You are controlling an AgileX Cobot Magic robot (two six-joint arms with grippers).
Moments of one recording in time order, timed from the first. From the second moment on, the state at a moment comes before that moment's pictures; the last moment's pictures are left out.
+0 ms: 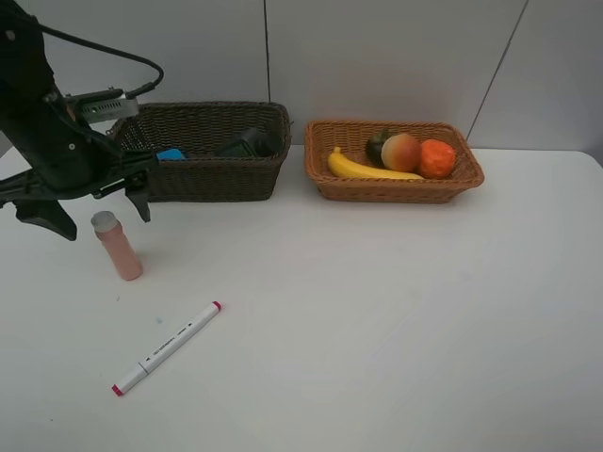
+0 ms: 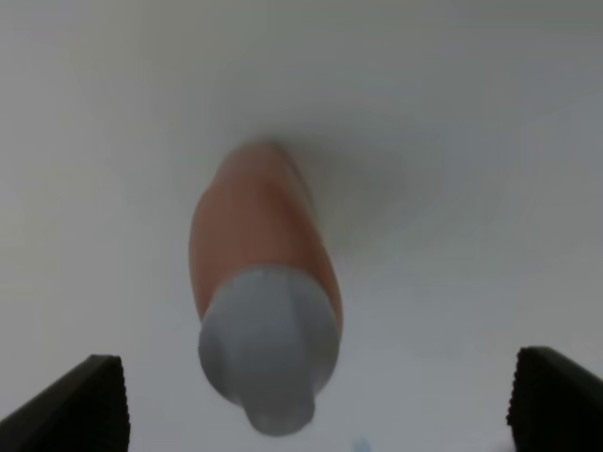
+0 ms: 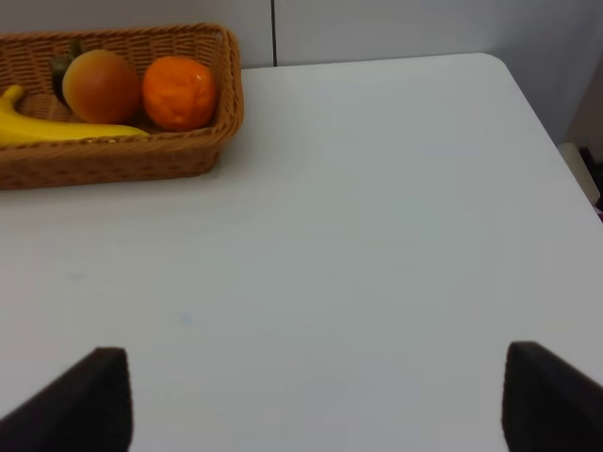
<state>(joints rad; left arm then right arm) -0.25 1.71 -1.05 0.03 0.76 -0.60 -0.08 0.00 -0.52 -0.08 1.06 0.04</state>
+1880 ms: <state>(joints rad) -0.25 1.89 -1.05 0.10 0.65 -0.74 -0.08 0.00 -0.52 -0.08 1.06 0.04</state>
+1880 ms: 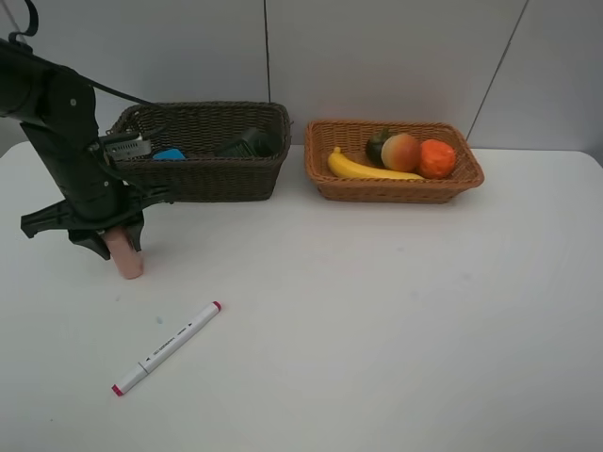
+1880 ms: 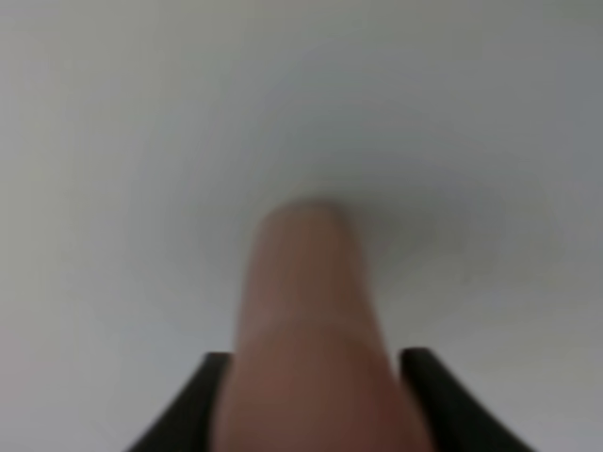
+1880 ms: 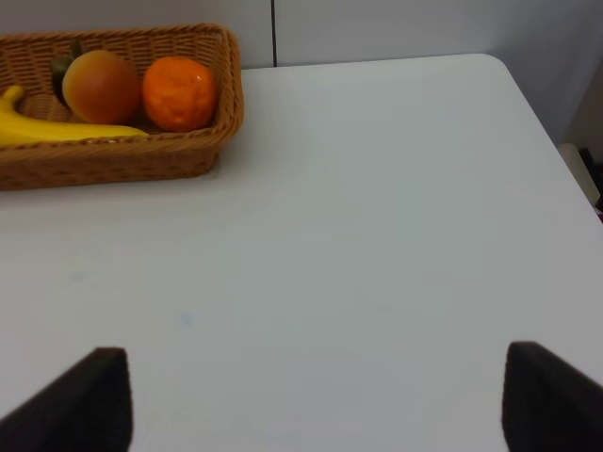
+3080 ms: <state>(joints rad) -0.25 1.53 -1.05 0.11 0.64 -0.68 -0.08 0.00 -0.52 -0.08 1.06 0.04</state>
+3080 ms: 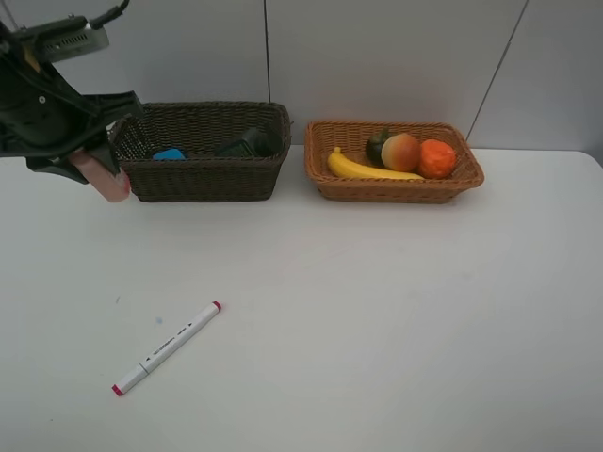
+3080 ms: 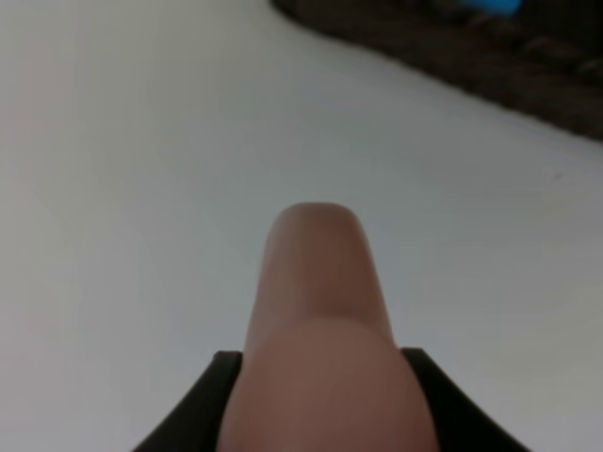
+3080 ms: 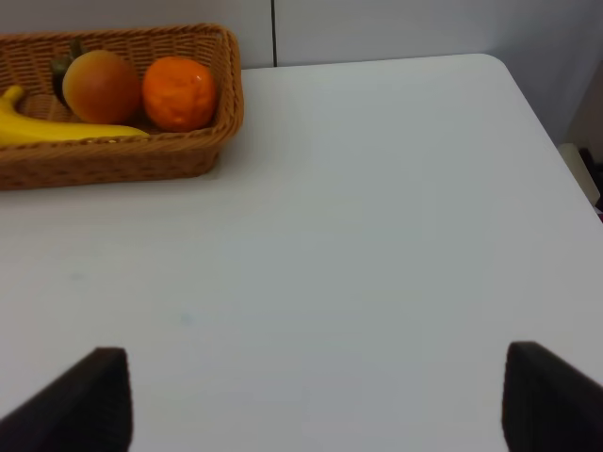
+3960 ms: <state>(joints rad) -0.25 2.08 -1.66 0.38 0.53 -0.62 -0.08 0.00 -0.52 -0.08 1.06 0.04</state>
